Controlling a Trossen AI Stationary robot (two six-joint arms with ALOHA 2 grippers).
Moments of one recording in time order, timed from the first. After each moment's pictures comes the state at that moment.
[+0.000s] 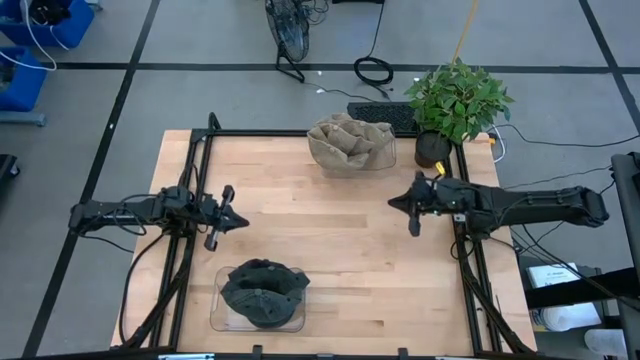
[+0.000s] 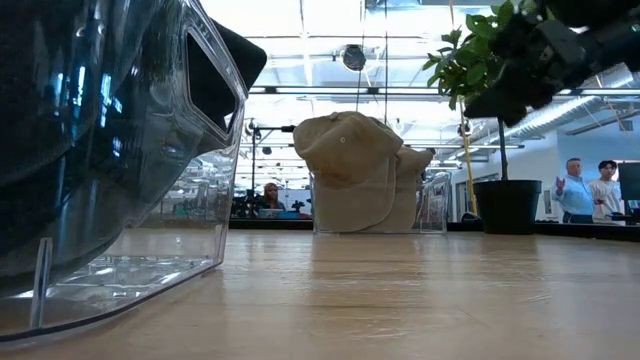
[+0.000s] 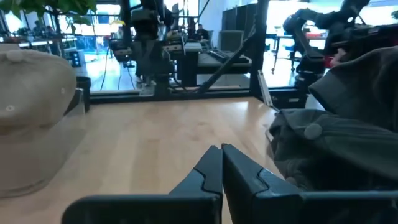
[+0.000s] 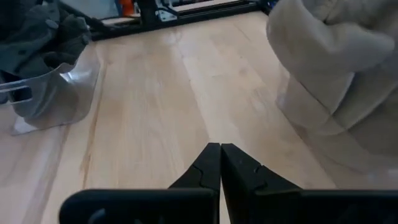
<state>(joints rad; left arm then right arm) 0.05 0.08 0.01 0.05 0.27 0.00 -0.08 0.63 0.36 -0.13 0.08 0.17</state>
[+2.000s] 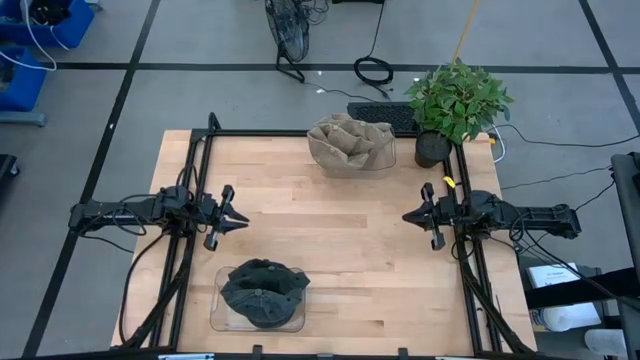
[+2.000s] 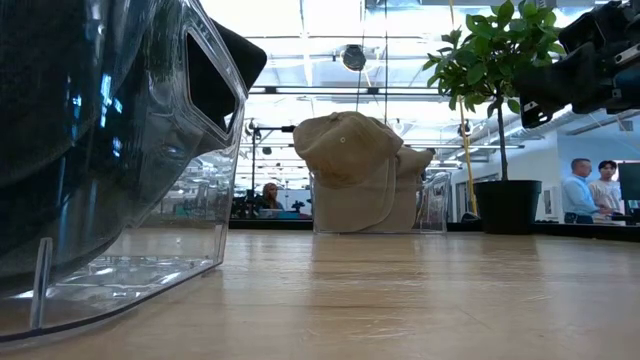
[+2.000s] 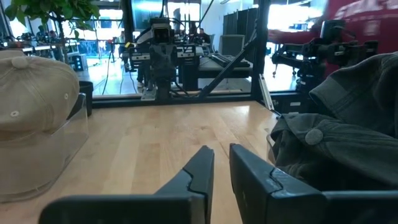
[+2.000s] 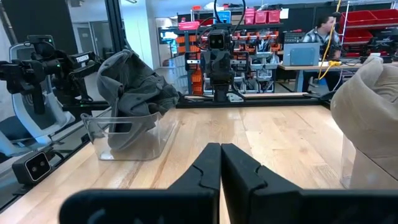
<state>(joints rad) 0.04 0.08 0.01 0.08 0.26 0.00 -0.01 0.02 0.02 0.03 -0.10 0.07</state>
